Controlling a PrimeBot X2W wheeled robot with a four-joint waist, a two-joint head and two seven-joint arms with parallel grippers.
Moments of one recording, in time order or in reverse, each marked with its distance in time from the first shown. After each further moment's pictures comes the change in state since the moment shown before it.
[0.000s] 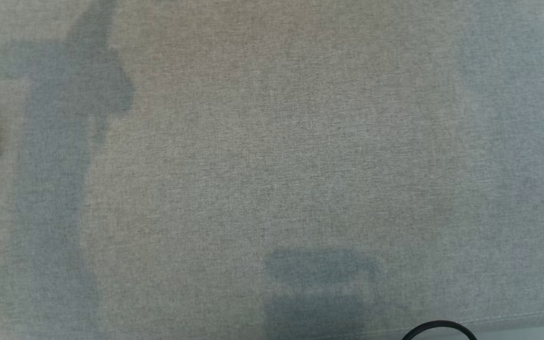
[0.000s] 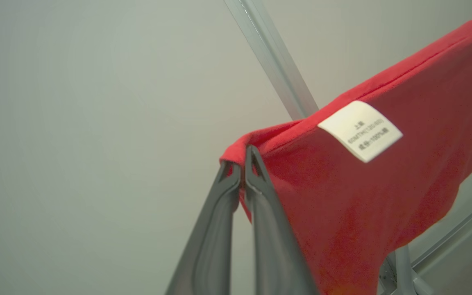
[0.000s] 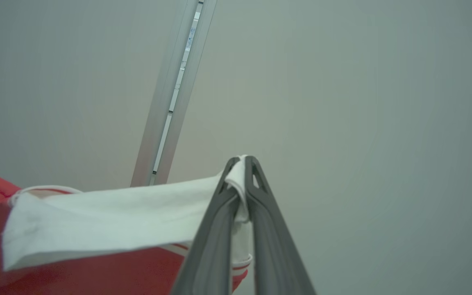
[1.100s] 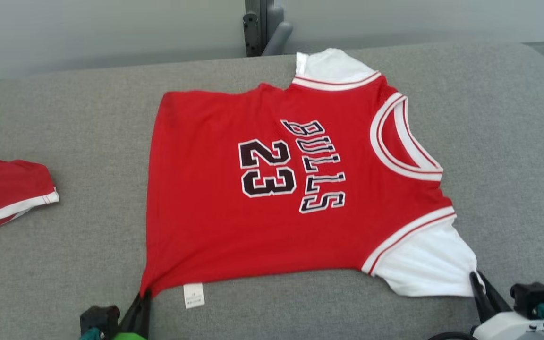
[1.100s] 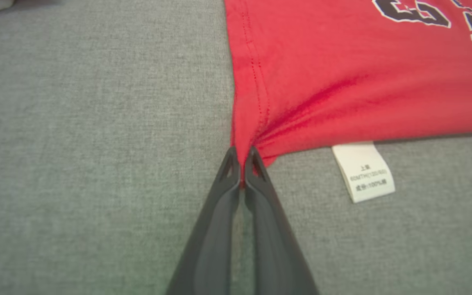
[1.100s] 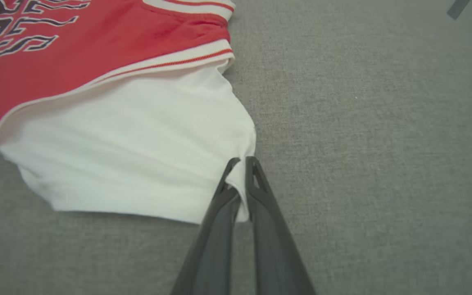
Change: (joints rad) left arm 1.281 -0.338 0.288 0.112 -0.105 0.000 -0.003; right arm 1.352 0.172 -0.082 0.027 0.096 0.000 -0.001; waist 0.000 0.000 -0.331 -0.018
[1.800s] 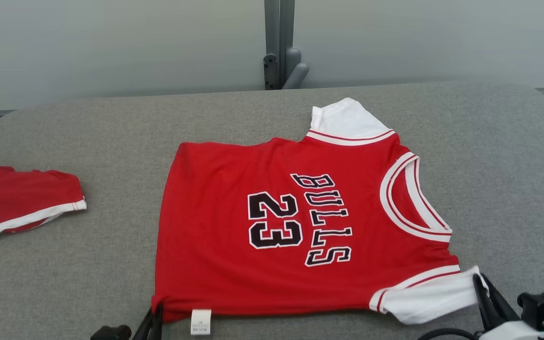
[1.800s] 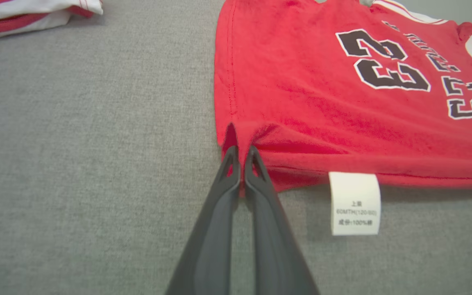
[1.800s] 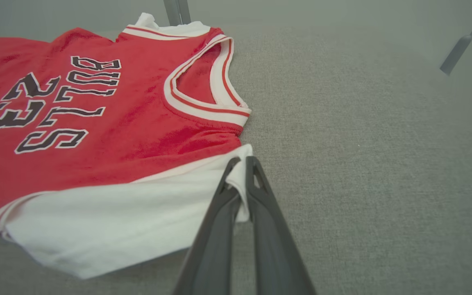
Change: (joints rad) left arm 0.183 -0.063 0.042 -0.125 0.041 -0.001 0.001; right arm 0.167 0.020 -0.035 -0.147 0.003 0.000 0.000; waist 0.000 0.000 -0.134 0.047
